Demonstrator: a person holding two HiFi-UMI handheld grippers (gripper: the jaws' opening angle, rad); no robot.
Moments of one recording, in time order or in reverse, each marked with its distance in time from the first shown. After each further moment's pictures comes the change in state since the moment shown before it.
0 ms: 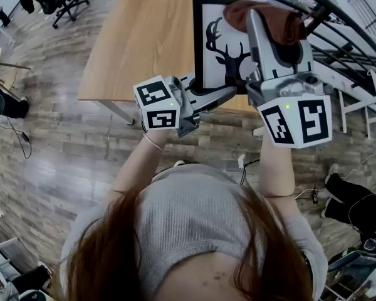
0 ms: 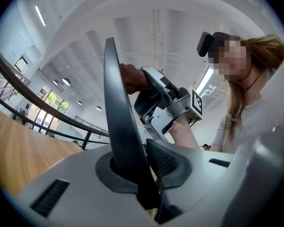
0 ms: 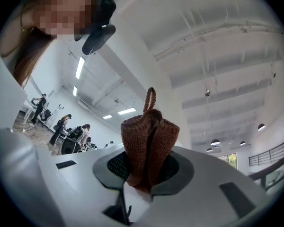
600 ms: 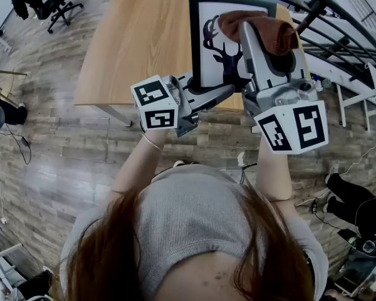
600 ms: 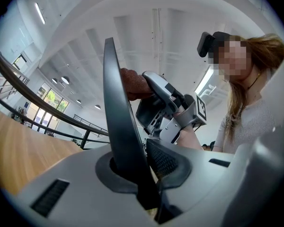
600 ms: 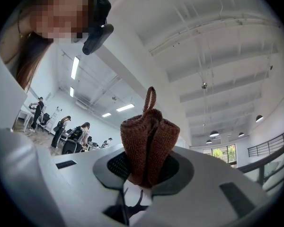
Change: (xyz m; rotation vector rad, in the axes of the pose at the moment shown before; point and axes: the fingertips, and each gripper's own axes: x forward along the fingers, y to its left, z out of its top) left arm -0.001 0.000 -0.002 -0.005 0.008 -0.018; right arm -0.017 0.009 -0.021 0.056 0.065 -0.009
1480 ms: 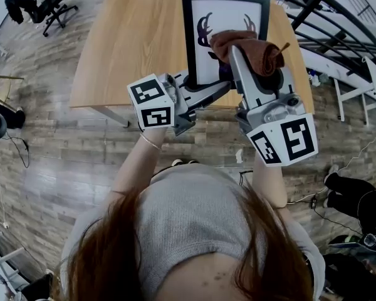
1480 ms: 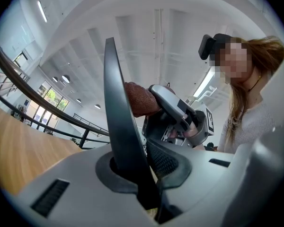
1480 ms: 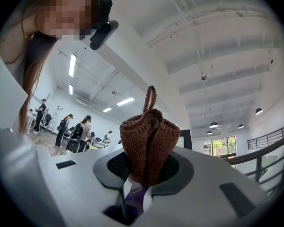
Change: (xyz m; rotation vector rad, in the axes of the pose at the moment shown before) left arm 0.001 0.002 -0.002 -0.021 -0.012 -0.008; right arm -0.029 0.018 -0.034 0.033 0.105 0.012
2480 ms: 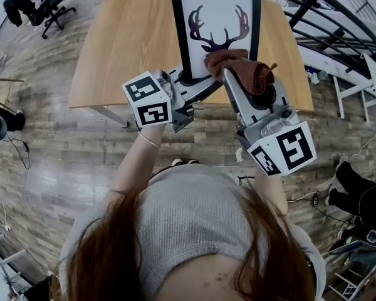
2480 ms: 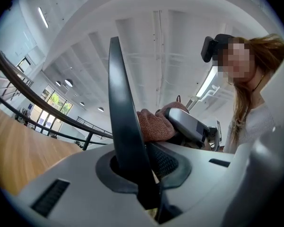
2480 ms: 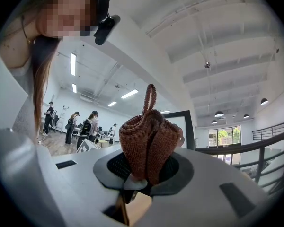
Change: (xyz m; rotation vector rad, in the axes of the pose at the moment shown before) left arm 0.002 -0.001 0.006 0.018 -0.025 0.046; right arm -0.036 0.023 -0.027 0.043 0.125 0.077
